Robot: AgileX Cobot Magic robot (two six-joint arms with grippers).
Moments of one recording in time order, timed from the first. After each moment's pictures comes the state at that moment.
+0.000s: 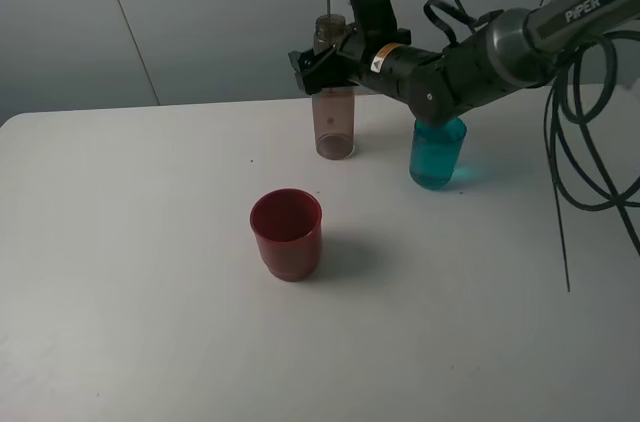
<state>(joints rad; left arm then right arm) 0.06 0.00 -0.51 0.01 1.09 0.06 0.49 2.11 -1.18 -0.09 -0.61 0.01</state>
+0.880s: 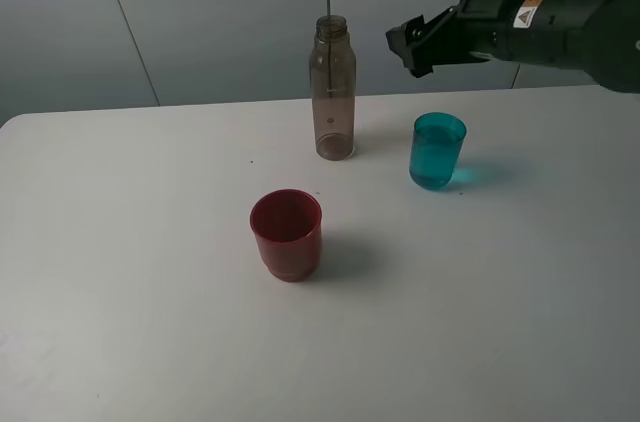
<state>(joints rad) 0.06 0.00 -0.51 0.01 1.09 0.06 0.34 1.54 -0.73 -0.14 -0.36 -0.01</state>
